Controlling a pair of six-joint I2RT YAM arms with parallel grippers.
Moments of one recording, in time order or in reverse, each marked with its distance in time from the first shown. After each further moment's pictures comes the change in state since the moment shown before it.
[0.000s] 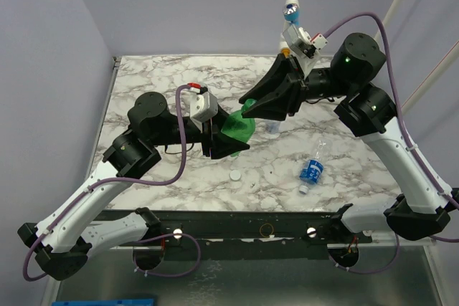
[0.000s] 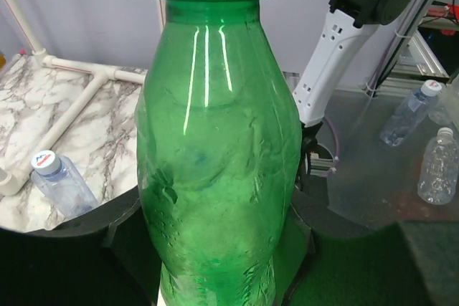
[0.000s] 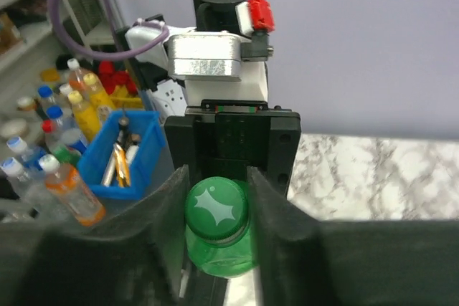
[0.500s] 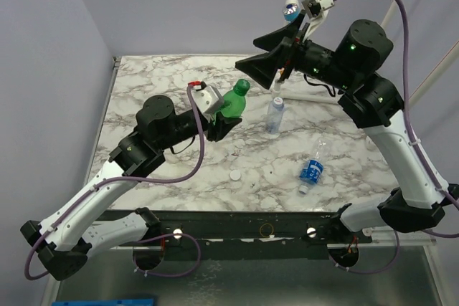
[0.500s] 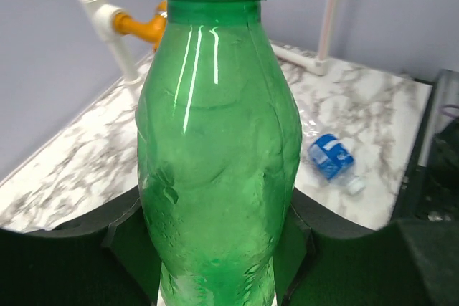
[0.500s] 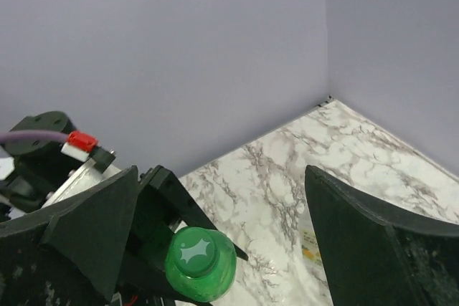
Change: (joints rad) left arm 0.002 -0.009 -0.068 0.011 -0.436 0.161; right arm -0.001 0.053 0.149 -0.095 0.603 0.055
